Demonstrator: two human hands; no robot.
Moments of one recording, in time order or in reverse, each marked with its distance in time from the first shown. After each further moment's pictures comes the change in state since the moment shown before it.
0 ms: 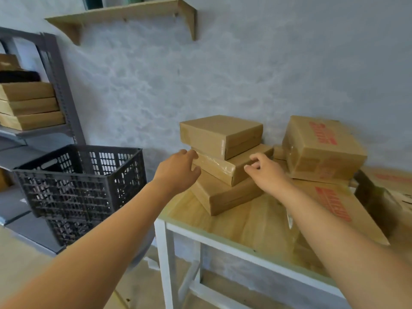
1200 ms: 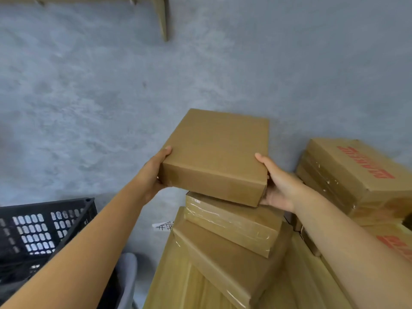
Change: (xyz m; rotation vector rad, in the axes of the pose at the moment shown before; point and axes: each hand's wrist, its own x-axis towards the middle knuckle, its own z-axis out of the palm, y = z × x) left_hand 0.269 -0.147 0.054 -1.505 -0.297 -0.355; right_hand 0.195 -0.025 0.050 1.053 0.033 0.519
